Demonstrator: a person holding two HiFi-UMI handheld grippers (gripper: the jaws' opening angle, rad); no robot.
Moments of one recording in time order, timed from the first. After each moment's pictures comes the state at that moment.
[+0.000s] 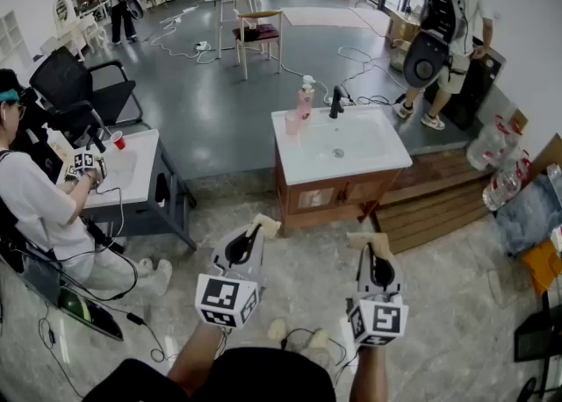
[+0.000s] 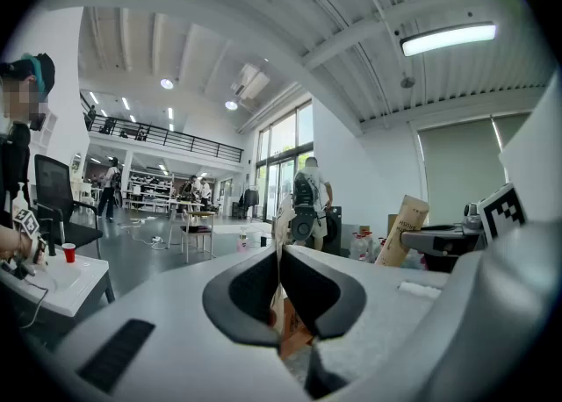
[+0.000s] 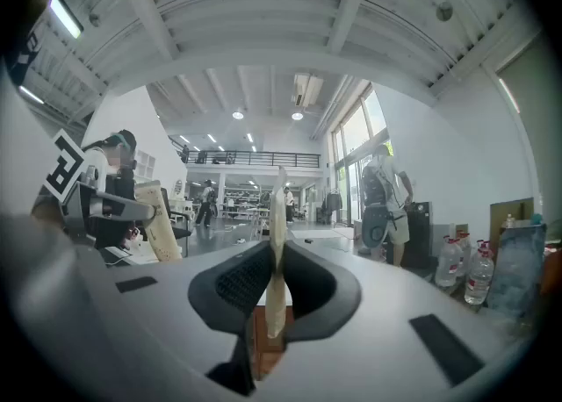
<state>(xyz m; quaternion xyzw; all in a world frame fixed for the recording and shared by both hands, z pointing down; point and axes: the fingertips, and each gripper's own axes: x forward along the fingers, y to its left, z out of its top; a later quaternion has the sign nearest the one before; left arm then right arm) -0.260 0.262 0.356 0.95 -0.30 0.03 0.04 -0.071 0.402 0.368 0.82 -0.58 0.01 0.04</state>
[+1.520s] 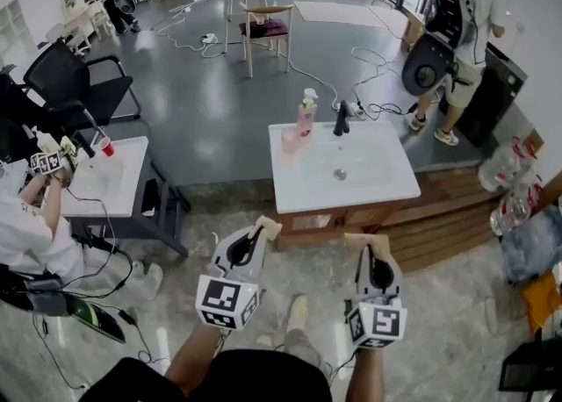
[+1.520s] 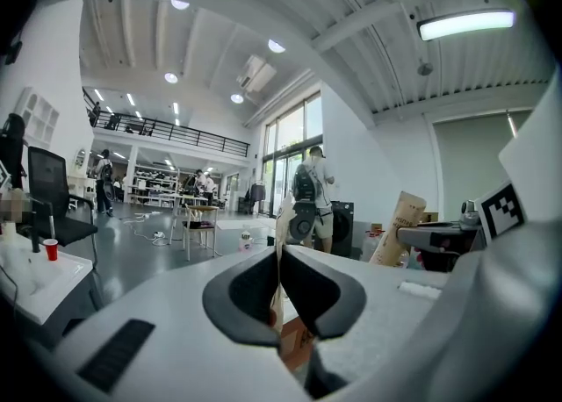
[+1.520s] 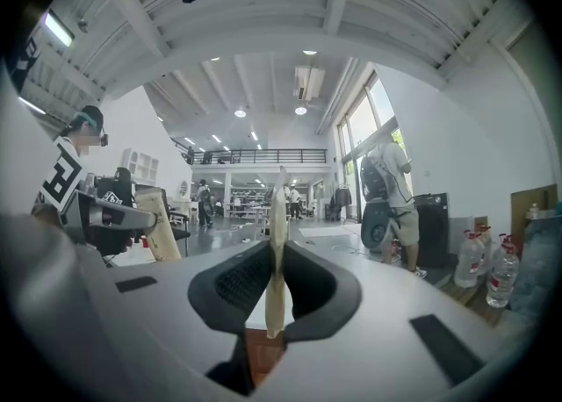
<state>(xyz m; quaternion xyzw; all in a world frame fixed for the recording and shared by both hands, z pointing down) -0.149 0.152 0.376 0.94 -0.32 0.04 0.06 0.045 0.276 0.384 0.80 -0.60 0.02 0.03</state>
